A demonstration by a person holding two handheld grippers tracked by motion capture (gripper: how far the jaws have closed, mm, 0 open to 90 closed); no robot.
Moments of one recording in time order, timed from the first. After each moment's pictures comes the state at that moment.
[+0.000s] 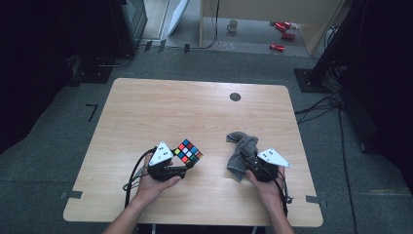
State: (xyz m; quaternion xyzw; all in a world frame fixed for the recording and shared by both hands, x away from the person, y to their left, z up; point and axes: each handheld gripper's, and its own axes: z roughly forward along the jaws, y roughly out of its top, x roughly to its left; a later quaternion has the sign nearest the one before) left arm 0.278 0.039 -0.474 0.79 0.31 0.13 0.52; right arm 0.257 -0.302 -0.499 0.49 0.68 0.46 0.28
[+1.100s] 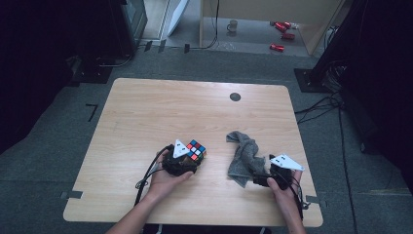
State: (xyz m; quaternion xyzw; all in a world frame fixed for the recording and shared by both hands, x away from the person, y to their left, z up) left arm 0.305 -0.001 -0.509 0.83 0.36 0.15 0.41; right arm 0.237 -0.345 -0.504 0.51 0.71 0.42 0.24
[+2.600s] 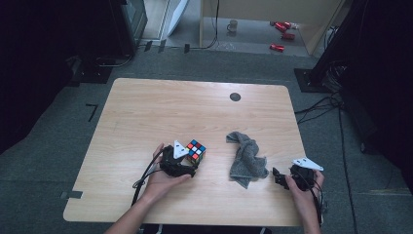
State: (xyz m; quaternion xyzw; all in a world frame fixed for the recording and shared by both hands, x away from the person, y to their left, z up) left arm 0.302 0.010 -0.509 0.84 0.37 0.16 0.37; right arm 0.236 -0.411 -0.526 0.61 0.69 0.31 0.25
